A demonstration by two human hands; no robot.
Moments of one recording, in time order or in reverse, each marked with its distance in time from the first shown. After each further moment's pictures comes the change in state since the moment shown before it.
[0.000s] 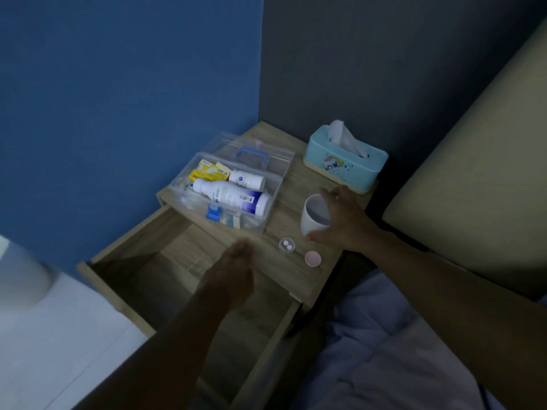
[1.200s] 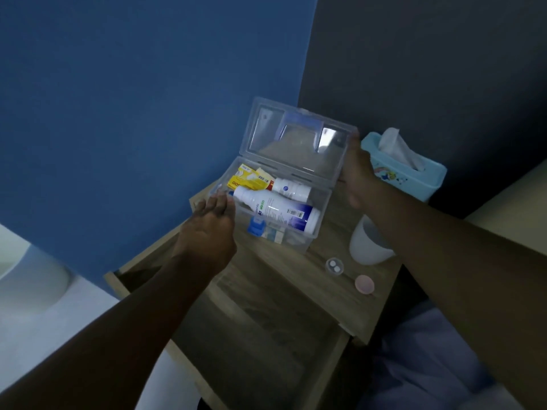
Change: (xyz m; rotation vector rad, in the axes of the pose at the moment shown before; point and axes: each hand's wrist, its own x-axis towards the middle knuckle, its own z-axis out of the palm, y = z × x) left_hand 0.044 -0.089 -0.092 0.413 0.205 -0.065; right_hand 0.155 -0.080 0.002 1.083 0.316 0.480
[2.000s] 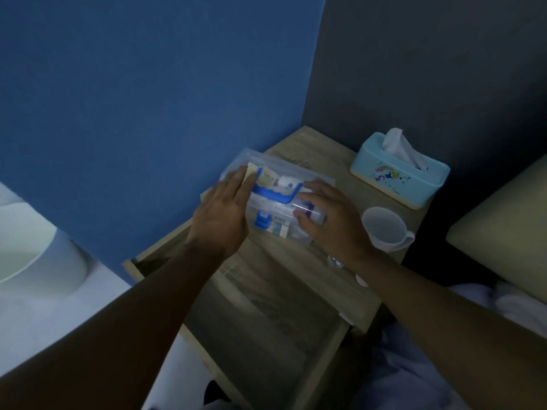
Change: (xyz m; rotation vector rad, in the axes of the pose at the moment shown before) left_hand -0.008 0.008 -0.019 -0.230 0.300 0.067; right_hand -0.105 0.068 -0.016 -0.620 -0.241 -1.022
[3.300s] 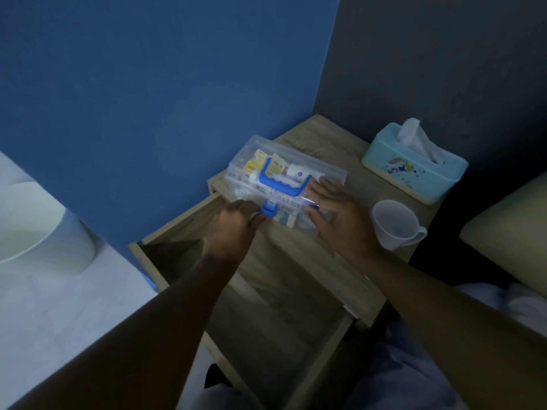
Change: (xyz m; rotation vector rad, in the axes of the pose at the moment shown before) left_hand -0.027 0.001 0.048 -0.250 -0.007 -0.180; right_hand -0.012 0.000 0.005 -0.012 0.003 -0.049
